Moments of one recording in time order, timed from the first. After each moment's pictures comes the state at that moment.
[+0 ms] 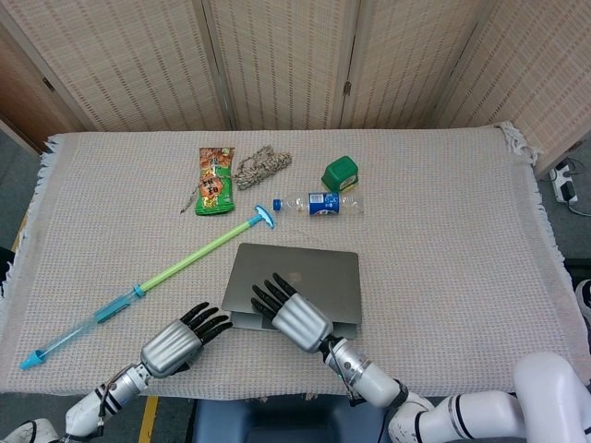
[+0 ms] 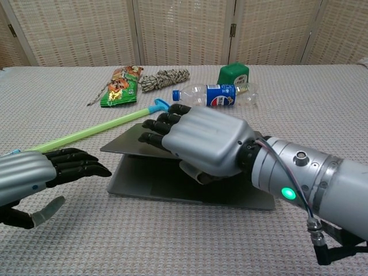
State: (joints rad) left arm -0.48 -1.42 0.12 -1.42 1.85 1.11 0.04; right arm 0.78 -1.71 0.08 -1.69 -1.23 0.99 -1.08
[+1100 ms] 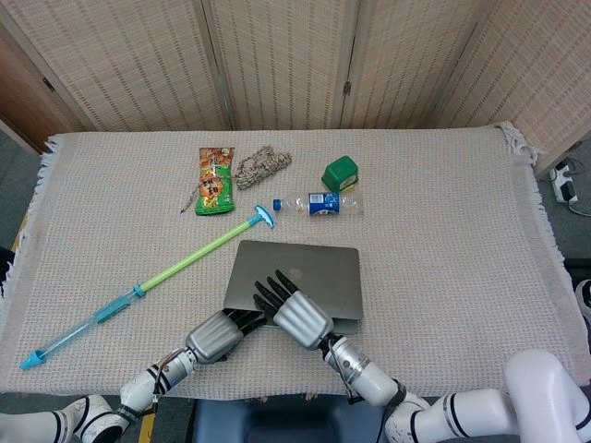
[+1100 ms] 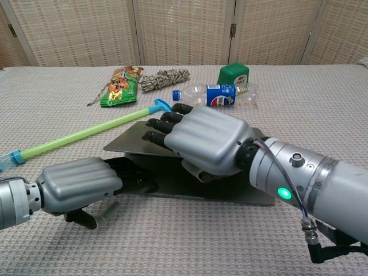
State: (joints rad) left arm -0.63 -1.56 0.03 -1.46 1.59 0.85 0.38; right arm 0.81 -1.73 0.05 -1.66 -1.19 1.04 -1.09
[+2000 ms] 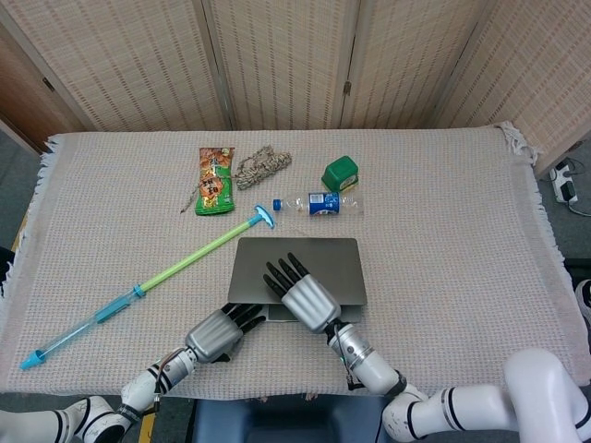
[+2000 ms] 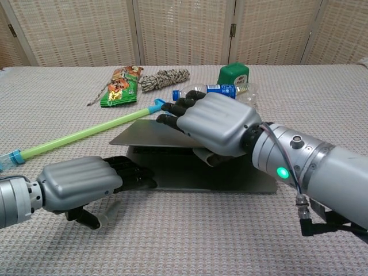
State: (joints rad) left arm -0.65 -1.56 0.04 -1.48 1.51 0.86 0.44; right arm 0.82 -1.73 0.10 -1.61 -1.15 1.07 -1.05
